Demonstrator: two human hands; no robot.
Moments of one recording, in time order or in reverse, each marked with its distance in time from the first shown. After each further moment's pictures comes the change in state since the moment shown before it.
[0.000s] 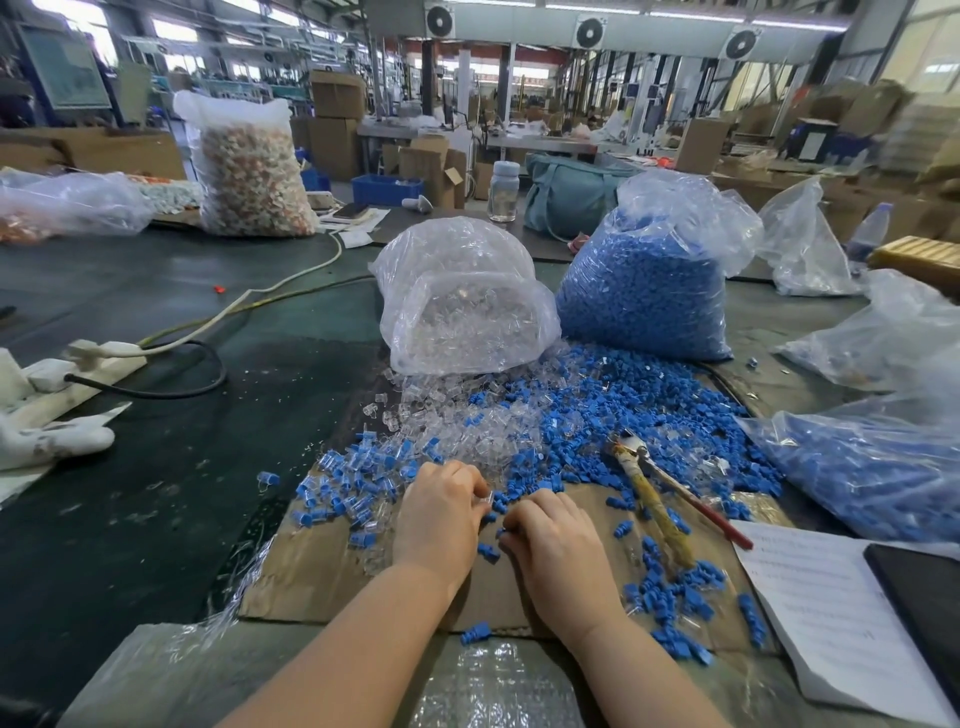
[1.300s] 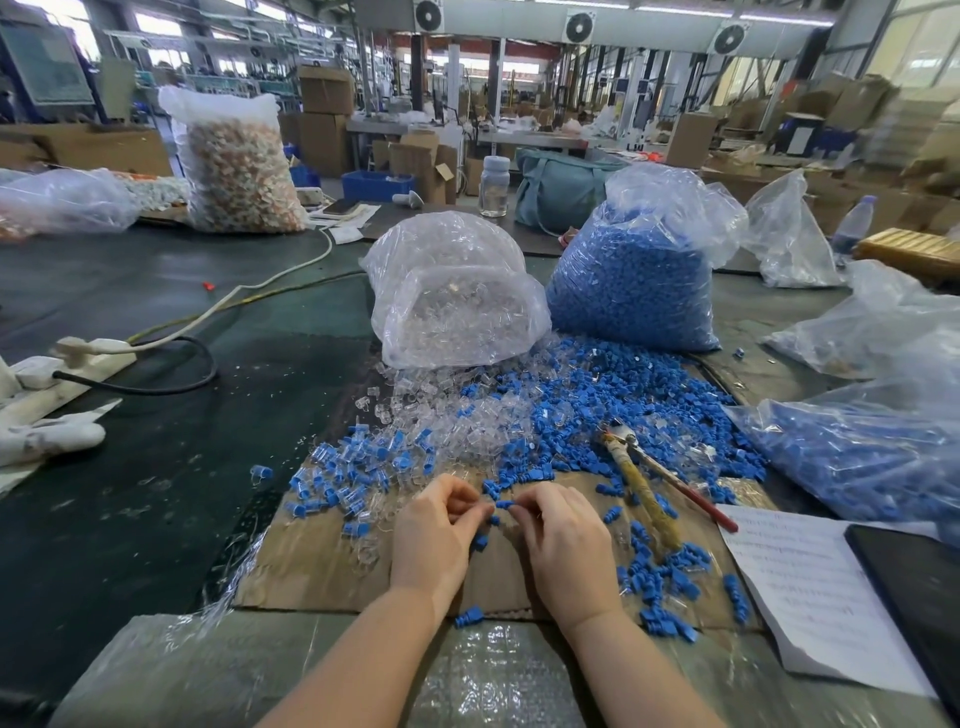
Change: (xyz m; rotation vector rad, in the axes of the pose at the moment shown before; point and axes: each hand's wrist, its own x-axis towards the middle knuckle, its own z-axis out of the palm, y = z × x) left_hand -0.024 0.009 0.000 -0.545 -0.011 -0.292; right_hand -0.006 -0.001 -0.005 0.137 0.175 0.129
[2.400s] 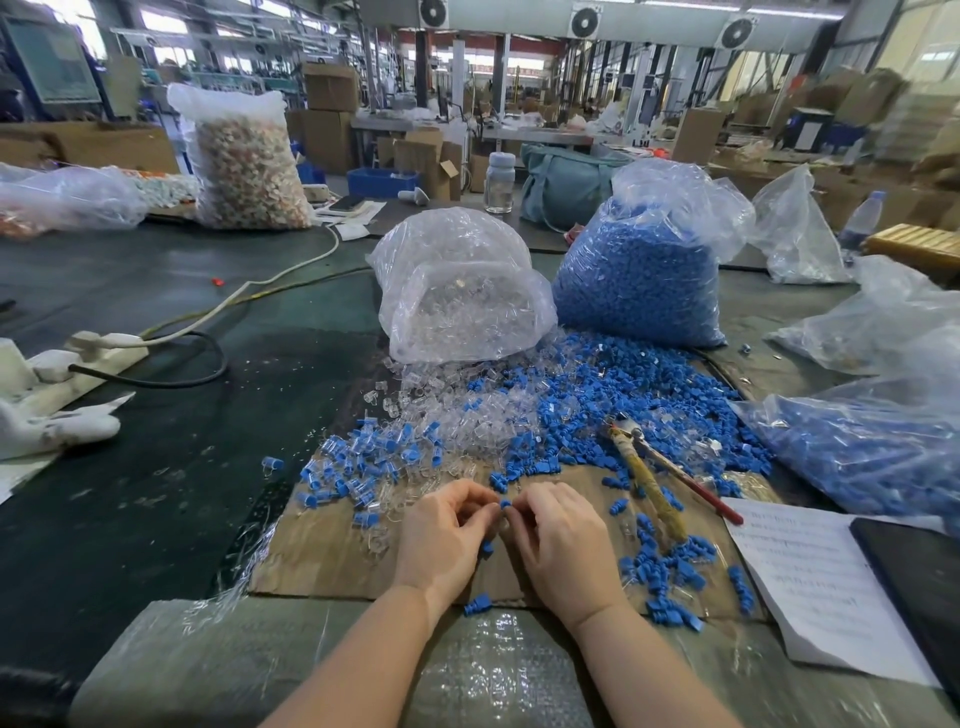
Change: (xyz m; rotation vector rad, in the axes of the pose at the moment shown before) left_hand -0.007 -0.003 -0.005 -0.158 -0.134 -0.004; right_hand -0.002 -0.003 -0.002 -0.100 0.039 -0.221
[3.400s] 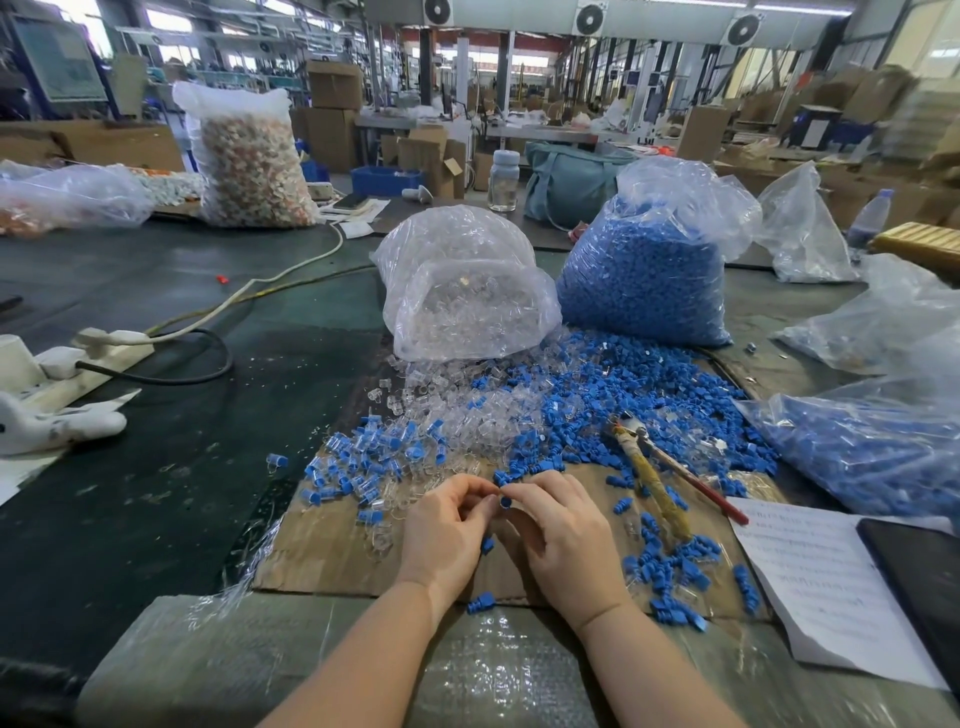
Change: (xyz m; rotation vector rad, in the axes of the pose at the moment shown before) left_hand 0.001 -0.001 0.000 0.048 0.051 -0.003; right_hand -0.002 0.003 0.000 0.113 -0.066 0.006
